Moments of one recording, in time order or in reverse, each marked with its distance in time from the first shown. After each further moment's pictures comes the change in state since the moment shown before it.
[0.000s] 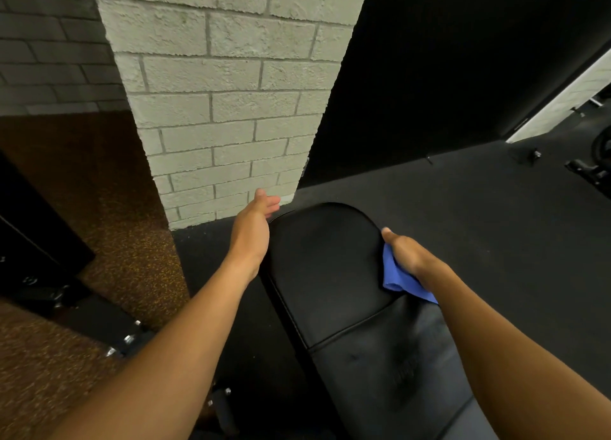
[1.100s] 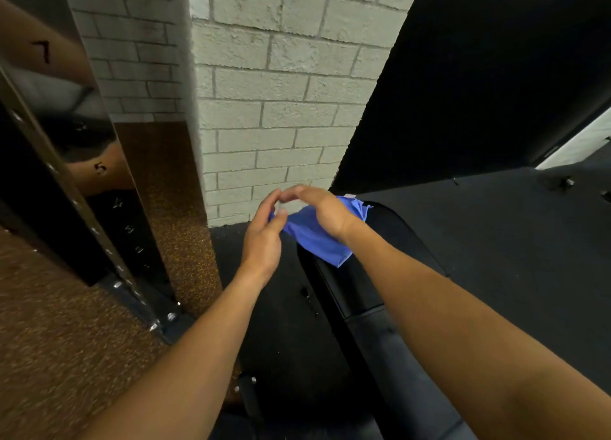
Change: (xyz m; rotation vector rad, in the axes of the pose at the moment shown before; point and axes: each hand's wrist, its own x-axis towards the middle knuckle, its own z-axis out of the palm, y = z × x) left_hand -0.046 -0.019 -0.057 -0.096 0.051 0.204; right_hand -0.058 -0.125 0.150 0.043 -0.386 -0.699
